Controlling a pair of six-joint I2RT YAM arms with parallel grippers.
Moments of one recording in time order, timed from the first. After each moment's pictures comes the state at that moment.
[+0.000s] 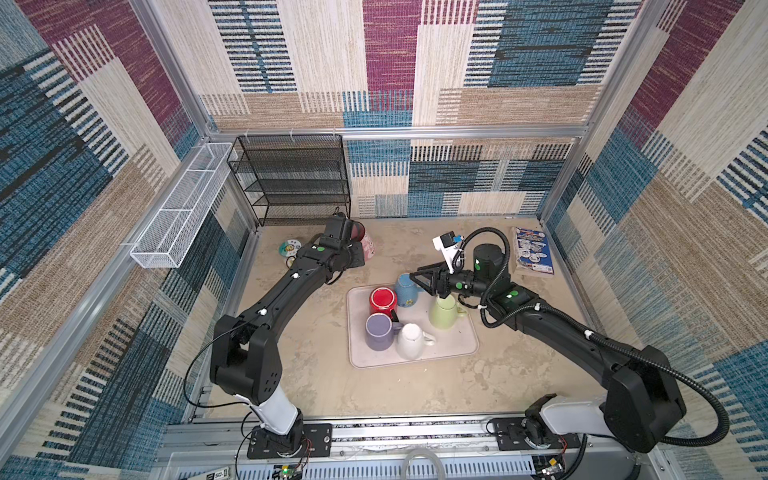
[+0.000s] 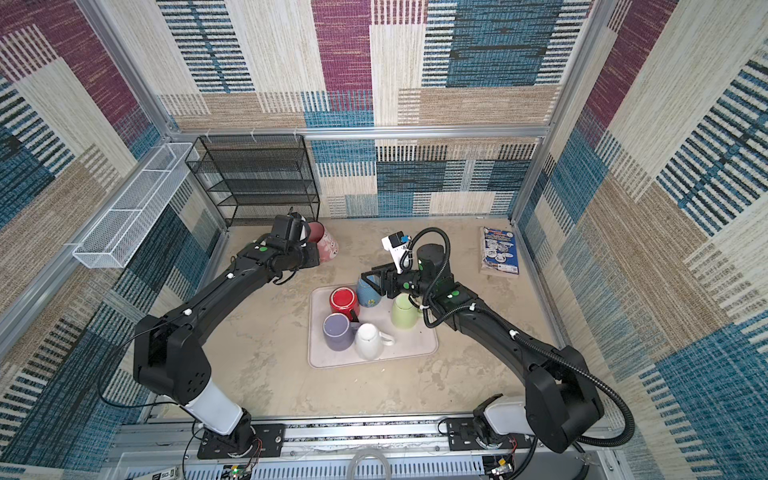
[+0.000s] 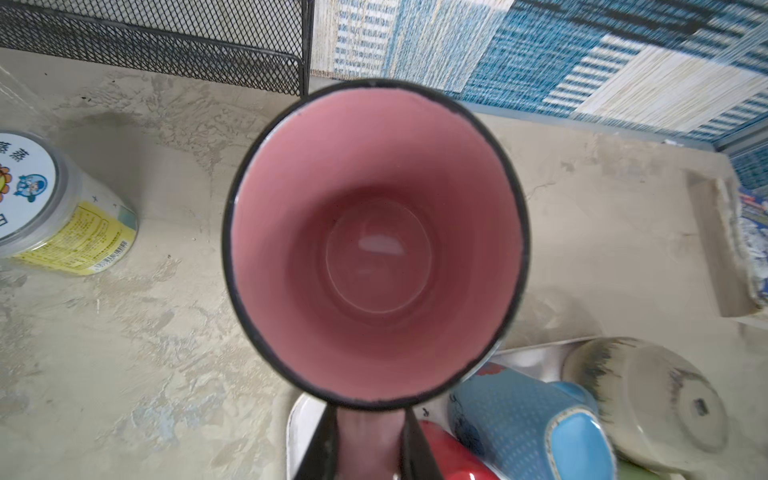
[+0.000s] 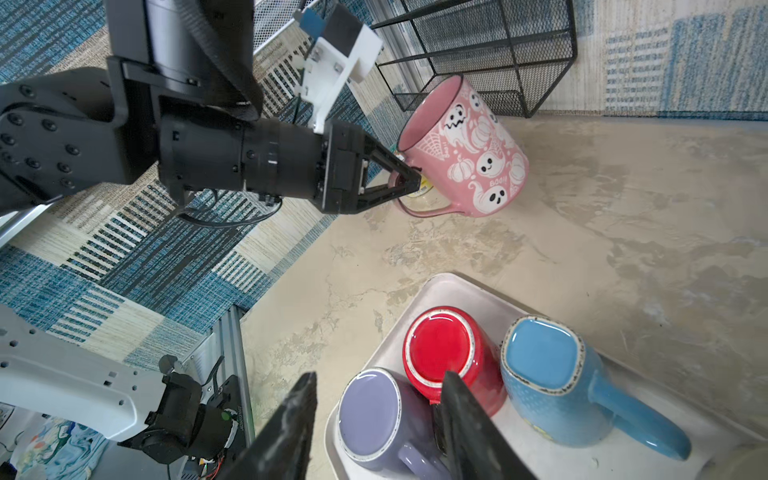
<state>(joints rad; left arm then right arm) -0.36 1.69 1.44 -0.57 -0.10 -0.38 0.51 1.34 0.92 0.11 -0.57 0.38</state>
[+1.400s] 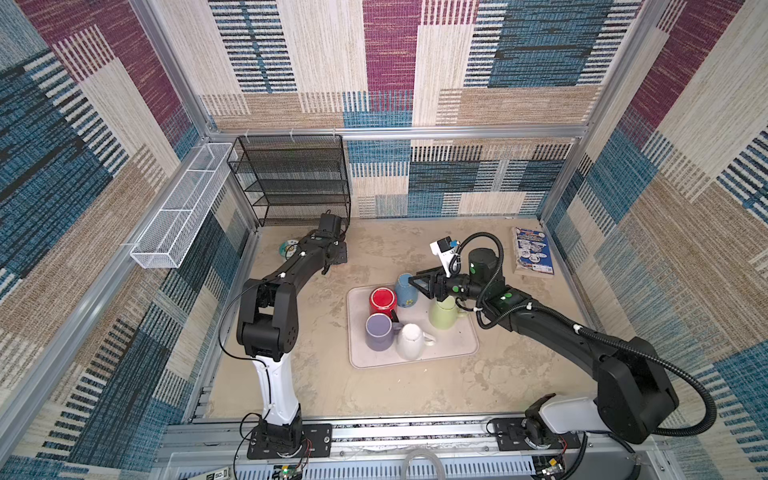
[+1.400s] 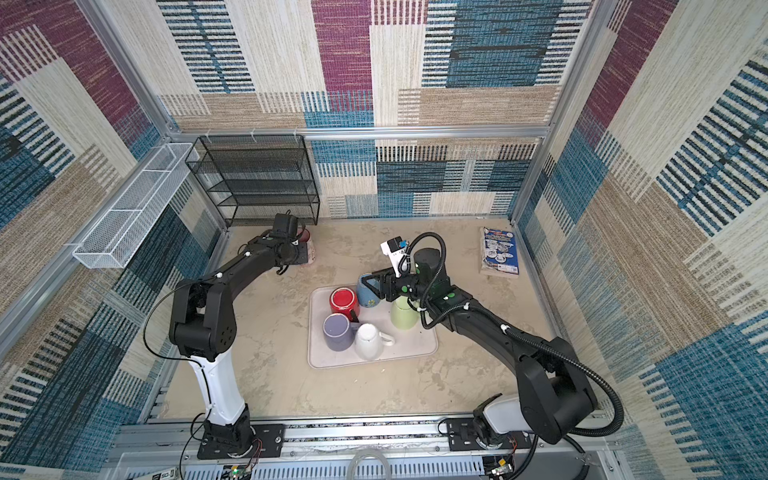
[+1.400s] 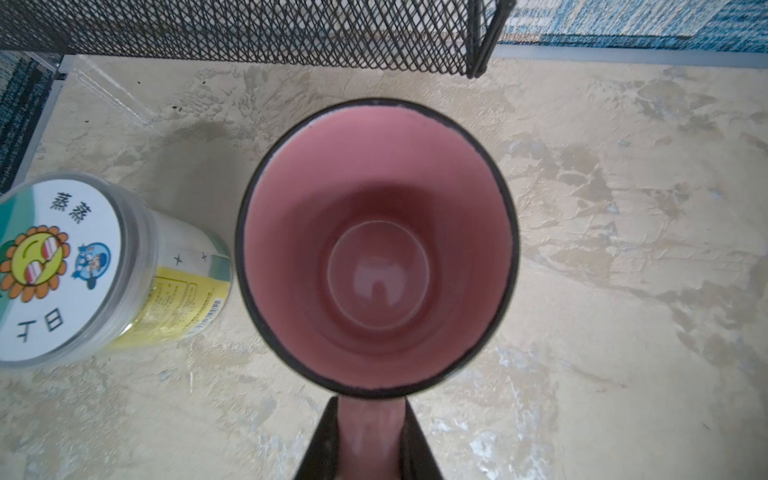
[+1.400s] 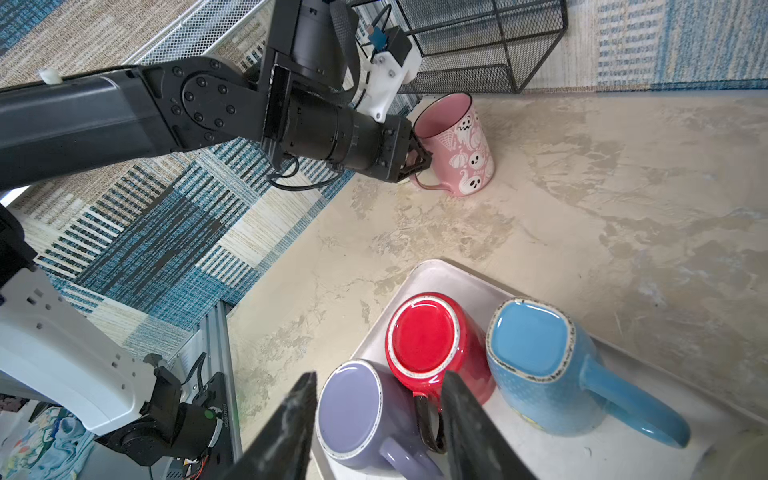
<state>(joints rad) -0.21 1.98 1.55 -0.51 -0.20 -0.21 0.51 1.39 0.89 0.16 -0.58 0.38</state>
